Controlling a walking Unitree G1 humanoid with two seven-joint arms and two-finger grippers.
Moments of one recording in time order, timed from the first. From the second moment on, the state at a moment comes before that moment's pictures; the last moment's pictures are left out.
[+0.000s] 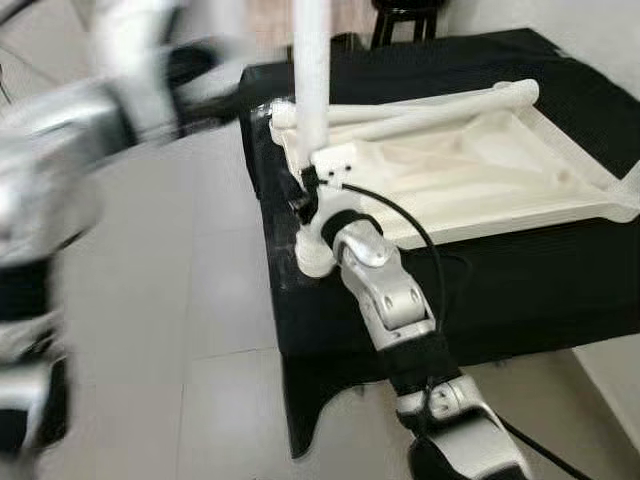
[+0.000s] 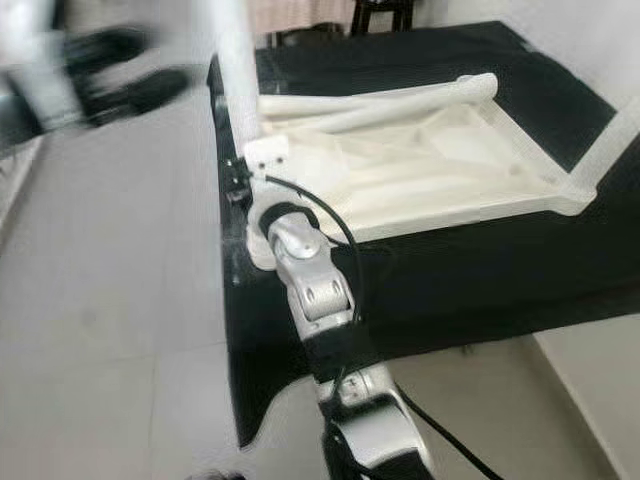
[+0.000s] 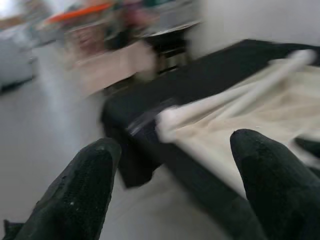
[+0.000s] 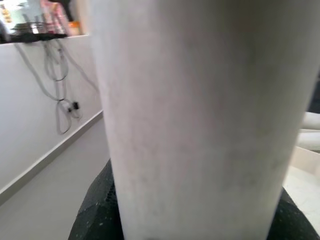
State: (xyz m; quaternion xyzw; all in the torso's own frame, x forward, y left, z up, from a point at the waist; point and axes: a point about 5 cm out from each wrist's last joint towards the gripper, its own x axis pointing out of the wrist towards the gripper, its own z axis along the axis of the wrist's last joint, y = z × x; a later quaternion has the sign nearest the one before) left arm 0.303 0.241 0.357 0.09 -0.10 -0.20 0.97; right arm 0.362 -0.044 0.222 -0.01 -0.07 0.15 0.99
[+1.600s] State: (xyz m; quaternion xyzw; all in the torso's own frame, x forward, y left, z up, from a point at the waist) left arm 0.186 0.130 0.154 0.00 0.04 -0.37 0.93; right arm 0.391 -0.103 0.239 -0.07 -0.01 0.52 0.85
